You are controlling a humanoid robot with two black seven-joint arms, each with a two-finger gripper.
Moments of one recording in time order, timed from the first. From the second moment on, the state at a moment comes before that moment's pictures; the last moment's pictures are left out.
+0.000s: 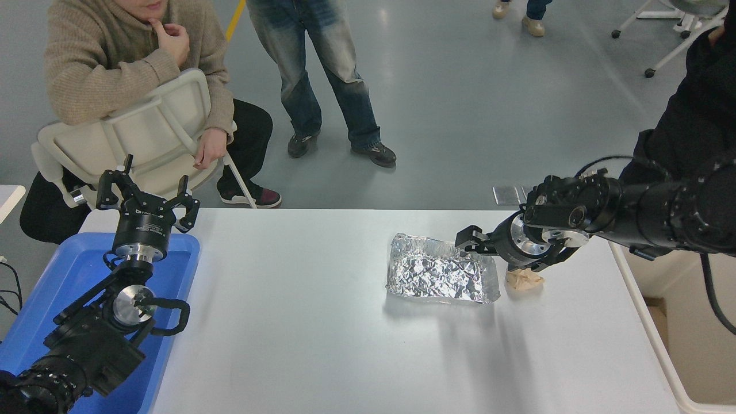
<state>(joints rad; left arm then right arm) -0.62 0.21 -0.90 -0.41 -0.07 -0.54 -0.56 1.41 -0.09 -1.01 0.82 0.03 0.27 -0.15</state>
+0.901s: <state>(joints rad) -0.62 0.21 -0.90 -0.40 -0.07 -0.54 -0.56 1.15 -0.02 -0.99 0.54 -0.07 0.20 -0.15</state>
